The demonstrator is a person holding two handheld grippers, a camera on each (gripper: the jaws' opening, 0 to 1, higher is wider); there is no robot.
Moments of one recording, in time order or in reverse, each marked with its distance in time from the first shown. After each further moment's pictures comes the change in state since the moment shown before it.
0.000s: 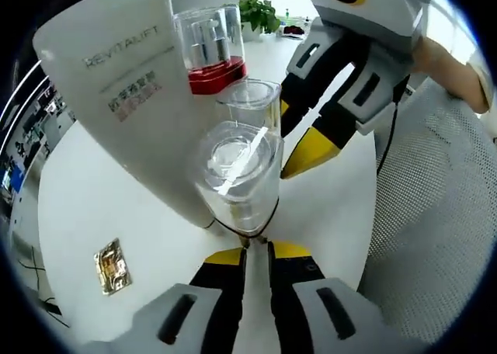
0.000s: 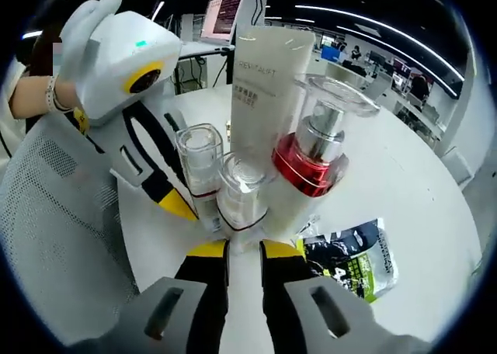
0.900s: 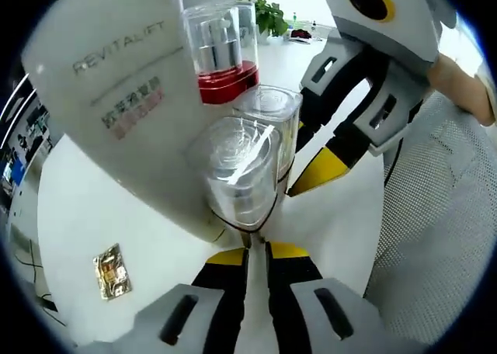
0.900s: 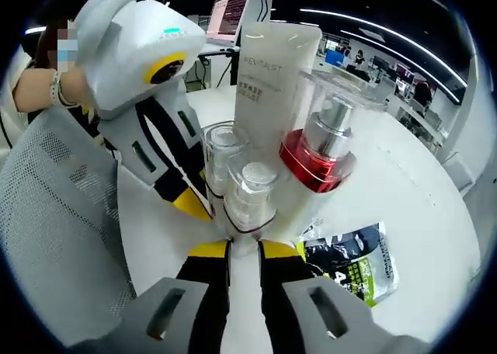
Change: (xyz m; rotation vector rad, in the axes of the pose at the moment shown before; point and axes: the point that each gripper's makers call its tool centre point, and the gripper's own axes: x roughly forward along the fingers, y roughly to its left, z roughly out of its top) left arm 0.004 0.006 0.009 -0.035 -0.024 0.013; right arm 0.004 -0.003 -0.001 -0.042 -0.015 0.000
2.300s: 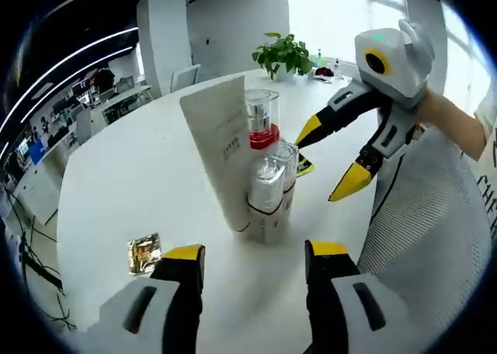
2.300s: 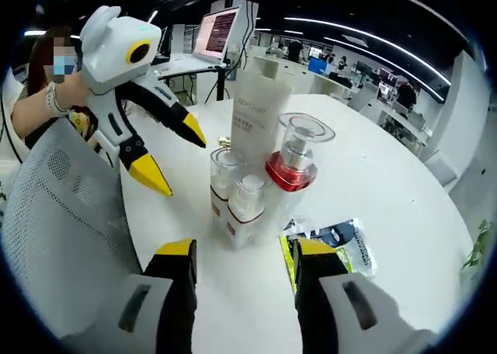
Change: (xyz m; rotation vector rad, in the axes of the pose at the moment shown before) left arm -0.081 0.012 0.010 -0.095 -0.211 0.125; right arm -0.053 0.001 0.009 0.040 -0.051 -0.102
